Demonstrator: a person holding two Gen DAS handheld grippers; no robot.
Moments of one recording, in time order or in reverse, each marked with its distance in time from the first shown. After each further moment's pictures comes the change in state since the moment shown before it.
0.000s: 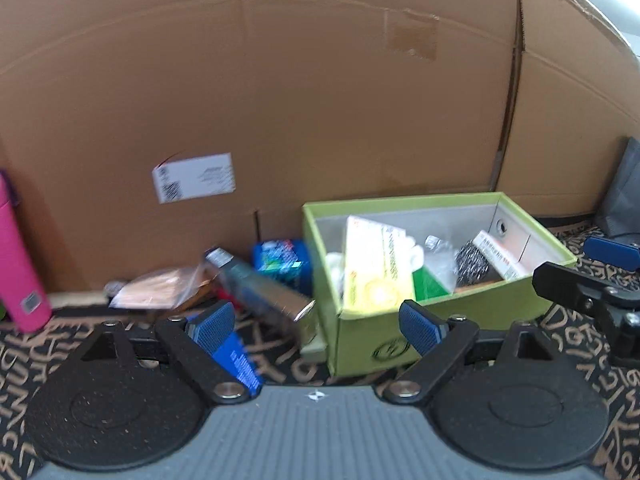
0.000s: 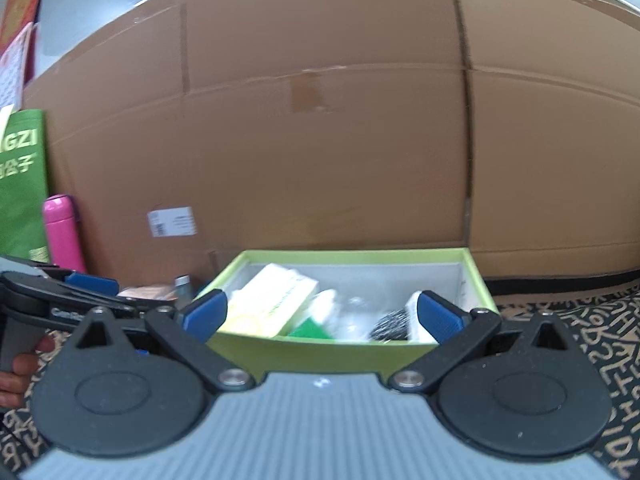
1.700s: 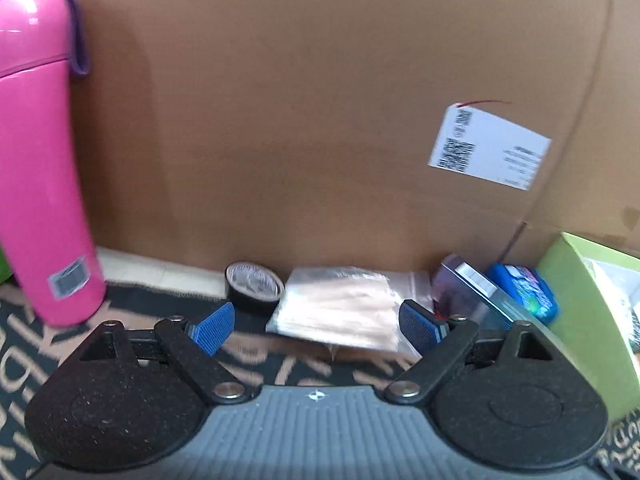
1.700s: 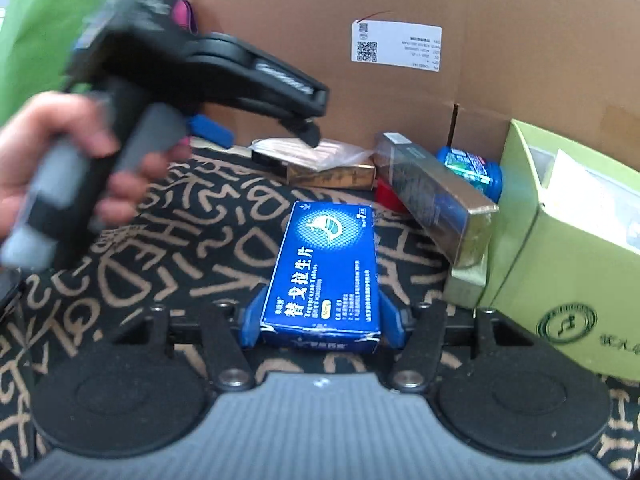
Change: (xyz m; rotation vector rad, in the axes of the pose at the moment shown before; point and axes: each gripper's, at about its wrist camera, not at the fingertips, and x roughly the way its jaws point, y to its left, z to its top) left arm 0.115 0.191 0.003 -0.260 0.104 0.086; right arm 0.128 0.194 -0.079 -0.233 0.332 0.200
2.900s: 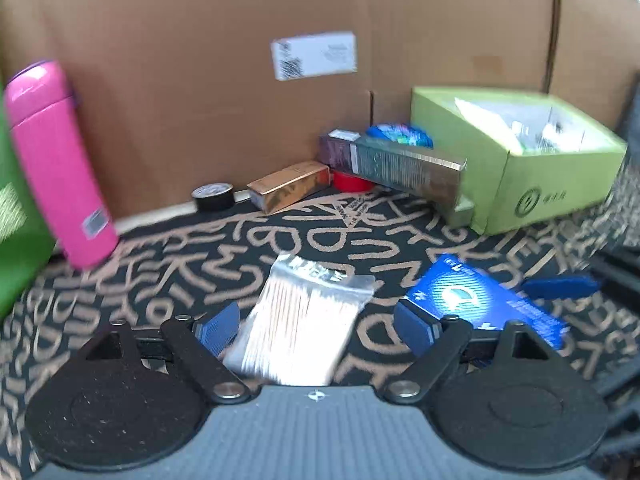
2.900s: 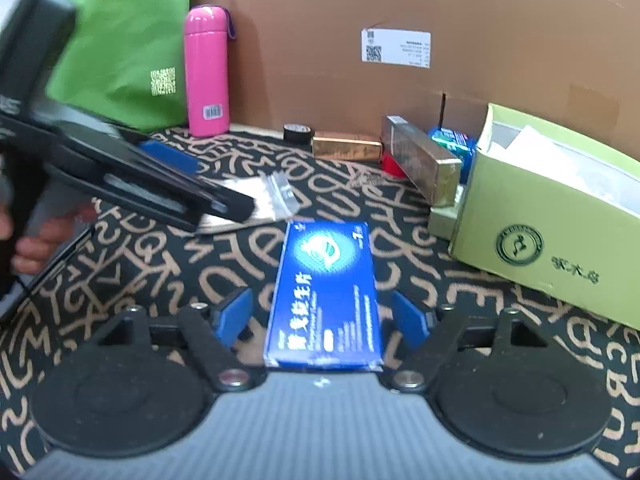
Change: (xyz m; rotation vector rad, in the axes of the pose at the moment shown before) left arm -0.105 -0.032 -0.094 0.395 0.054 -0.056; right arm -0.069 -0.001 -0.029 -0.021 0.011 0.070
